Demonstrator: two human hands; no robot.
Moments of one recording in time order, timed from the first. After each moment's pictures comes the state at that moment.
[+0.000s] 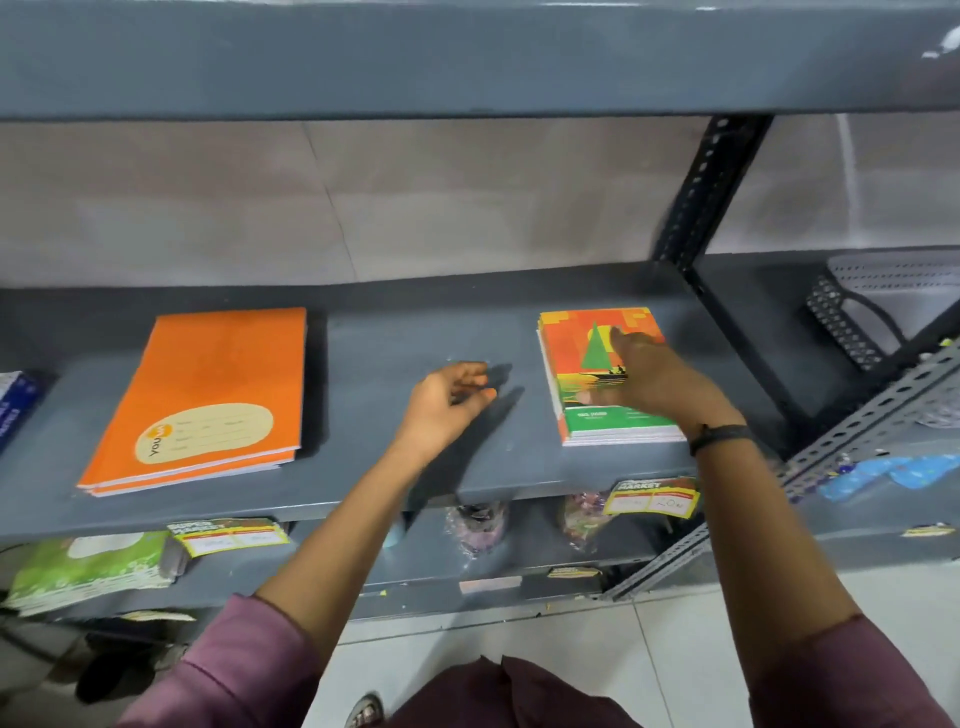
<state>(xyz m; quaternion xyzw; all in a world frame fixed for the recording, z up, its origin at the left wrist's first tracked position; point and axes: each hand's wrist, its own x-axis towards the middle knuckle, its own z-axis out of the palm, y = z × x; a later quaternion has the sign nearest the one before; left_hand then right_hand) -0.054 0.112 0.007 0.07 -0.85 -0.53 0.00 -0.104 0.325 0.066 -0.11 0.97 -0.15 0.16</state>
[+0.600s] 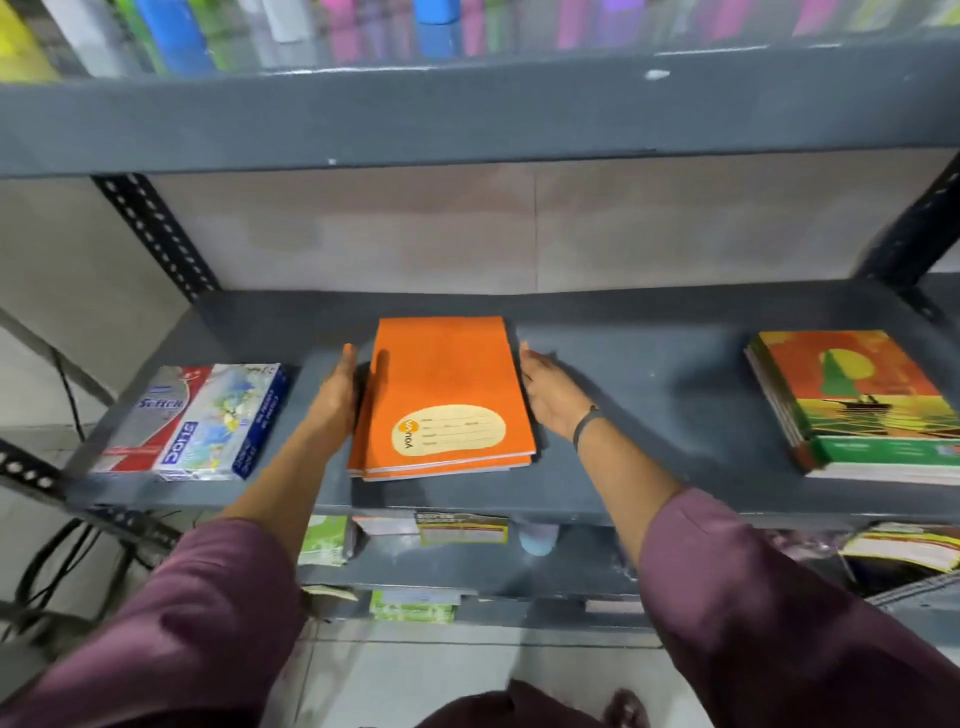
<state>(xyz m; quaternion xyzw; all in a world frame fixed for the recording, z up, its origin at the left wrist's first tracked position) -0.007 -0.224 -0.004 0.34 -0.63 -0.70 0.05 -0.098 -0.002 -0.029 0.00 0.68 -0.65 0.33</state>
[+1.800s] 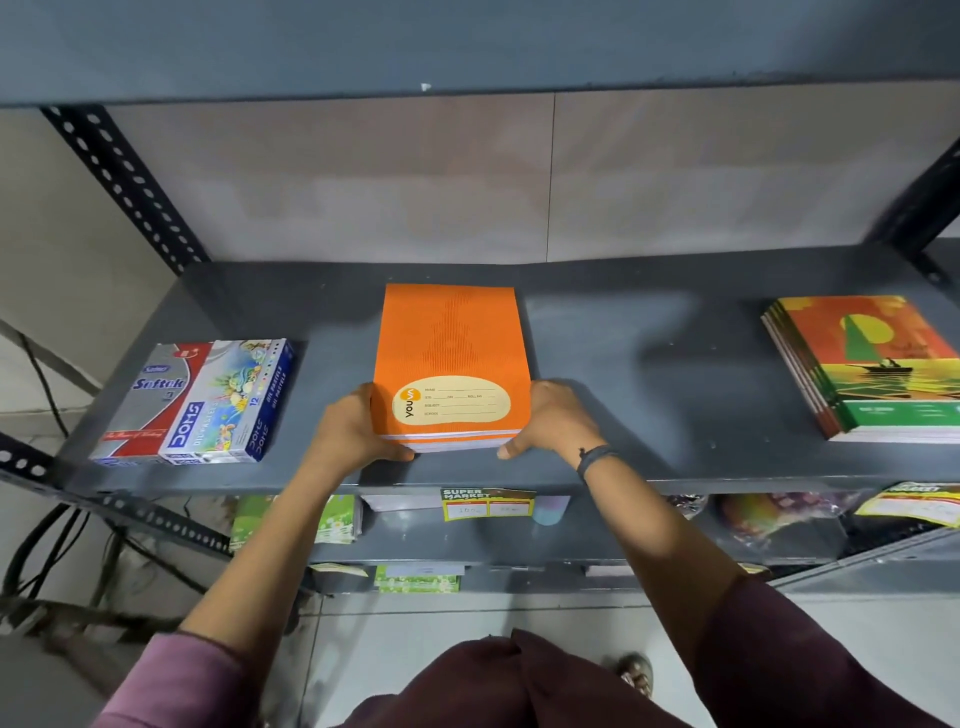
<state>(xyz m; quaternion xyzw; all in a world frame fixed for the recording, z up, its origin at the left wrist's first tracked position) 0.057 -0.217 -0.001 0.22 -0.92 -0.30 -0.08 -0.035 -0.015 -0.024 -0.13 0.93 -0.24 0.24</state>
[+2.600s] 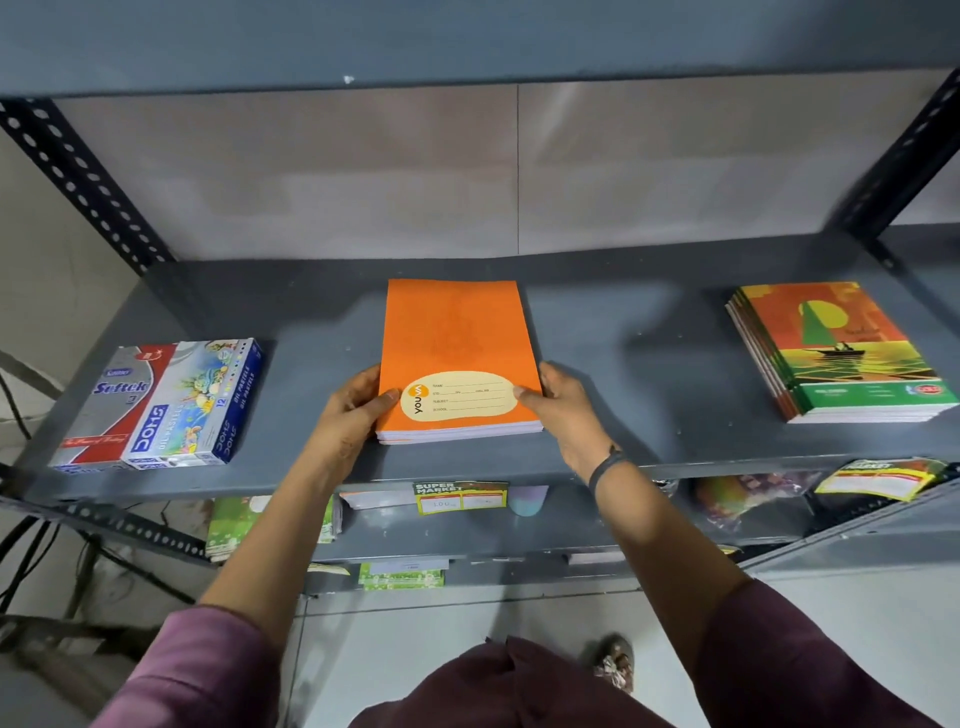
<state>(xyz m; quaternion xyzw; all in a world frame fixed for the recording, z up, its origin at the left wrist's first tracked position) 0.040 -0.203 -0.029 0.24 -0.68 -0.70 -0.01 -0.025 0.020 -0.033 0.01 0.75 -0.63 0.19</state>
